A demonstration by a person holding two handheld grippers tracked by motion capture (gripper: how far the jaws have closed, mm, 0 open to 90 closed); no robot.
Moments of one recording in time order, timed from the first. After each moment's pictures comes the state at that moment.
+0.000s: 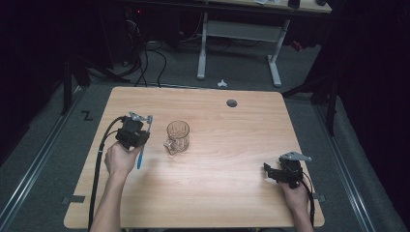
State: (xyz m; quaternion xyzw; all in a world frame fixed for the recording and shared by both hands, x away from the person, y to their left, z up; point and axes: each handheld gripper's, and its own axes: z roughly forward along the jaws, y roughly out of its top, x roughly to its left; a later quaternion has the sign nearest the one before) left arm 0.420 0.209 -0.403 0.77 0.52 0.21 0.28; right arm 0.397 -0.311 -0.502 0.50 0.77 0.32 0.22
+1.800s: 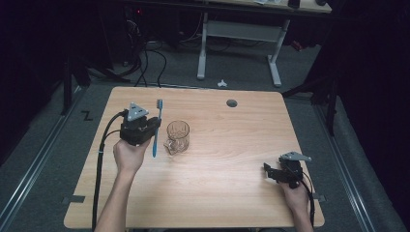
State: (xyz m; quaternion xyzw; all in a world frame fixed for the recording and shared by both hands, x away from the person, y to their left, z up) left arm 0.397 0.182 -0.357 0.73 0.47 0.26 0.43; right arm 0.397 -0.311 -0.502 0.50 0.77 0.32 0.23
